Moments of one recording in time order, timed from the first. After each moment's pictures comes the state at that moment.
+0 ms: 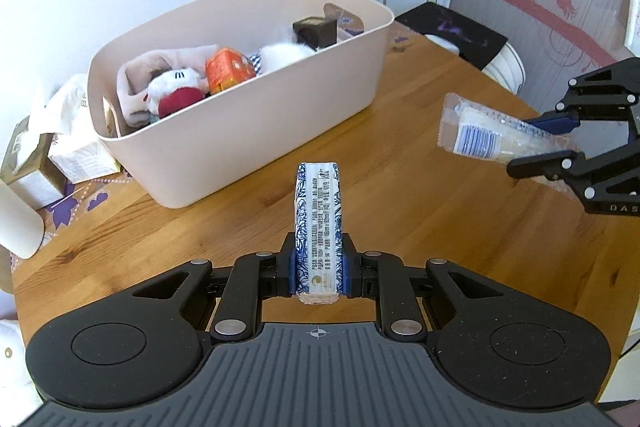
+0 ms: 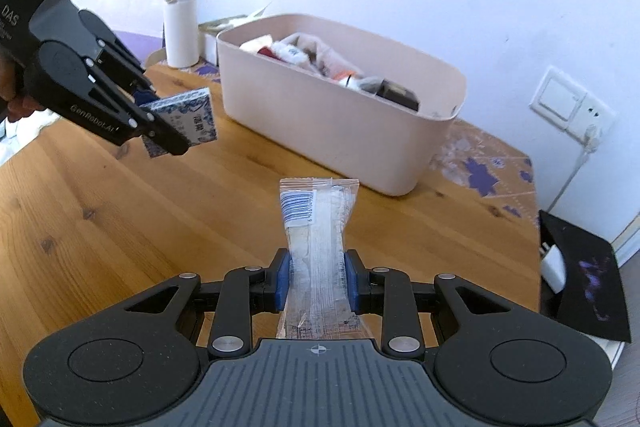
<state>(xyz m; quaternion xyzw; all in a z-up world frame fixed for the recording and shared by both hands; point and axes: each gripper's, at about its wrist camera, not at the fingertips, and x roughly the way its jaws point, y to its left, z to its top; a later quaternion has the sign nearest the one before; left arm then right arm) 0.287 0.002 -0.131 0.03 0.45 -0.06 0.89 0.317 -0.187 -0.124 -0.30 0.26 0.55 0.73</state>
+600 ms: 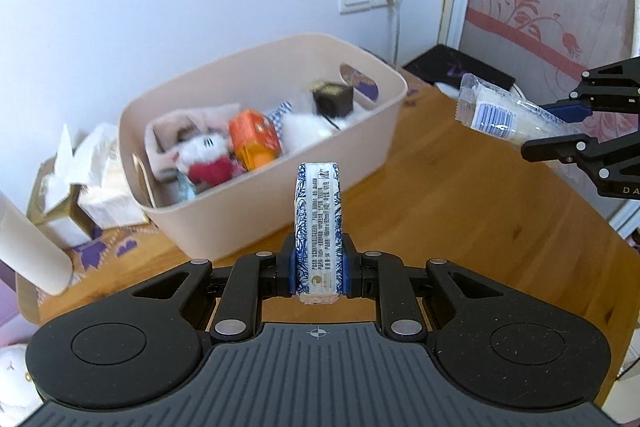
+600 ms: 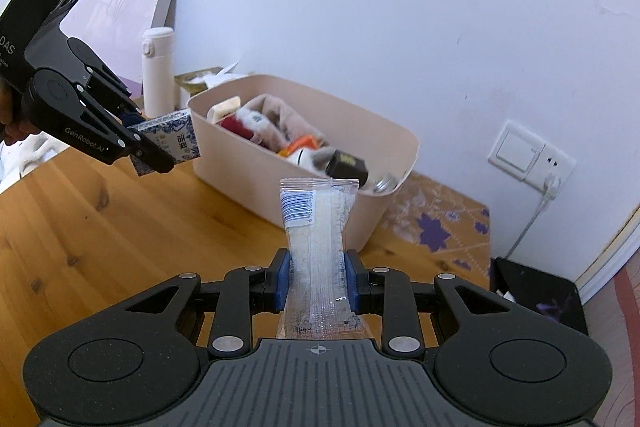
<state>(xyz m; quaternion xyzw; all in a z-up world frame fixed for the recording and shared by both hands) 0.300 0.009 -0.085 0.04 0.41 -0.04 0.91 0.333 -0.193 -0.071 -0.29 0.21 0.54 0.76</state>
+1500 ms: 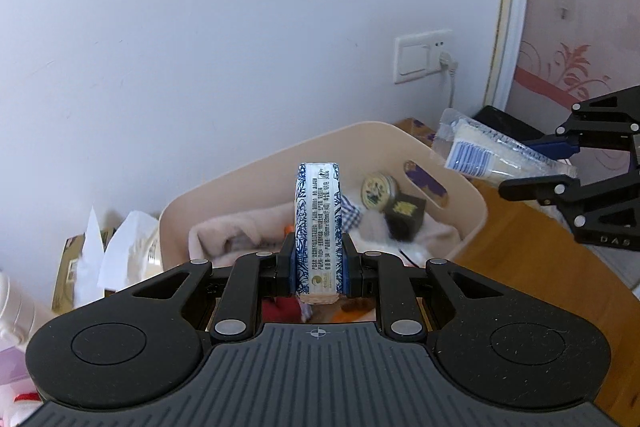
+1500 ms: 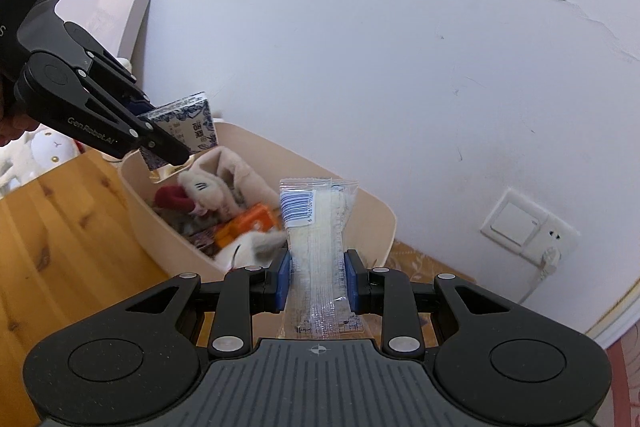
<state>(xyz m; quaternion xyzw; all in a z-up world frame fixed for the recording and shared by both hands) 0.392 0.044 -0.049 0.03 0.36 0.01 0.93 0.396 -0.100 -0.051 -0.29 0.16 0.55 0.77</state>
